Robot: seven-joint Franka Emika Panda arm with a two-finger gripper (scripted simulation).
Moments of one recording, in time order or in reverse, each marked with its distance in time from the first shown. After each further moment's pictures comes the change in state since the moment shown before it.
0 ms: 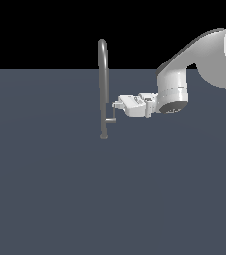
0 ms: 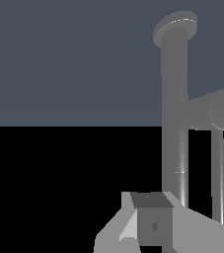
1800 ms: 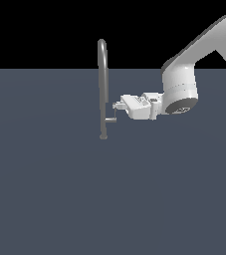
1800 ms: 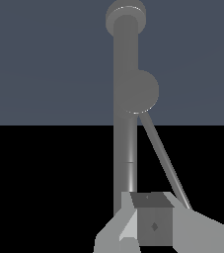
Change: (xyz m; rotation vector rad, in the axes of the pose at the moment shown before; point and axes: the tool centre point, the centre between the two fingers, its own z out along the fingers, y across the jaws) arm -0.009 0.045 0.001 0.008 -0.004 -0.002
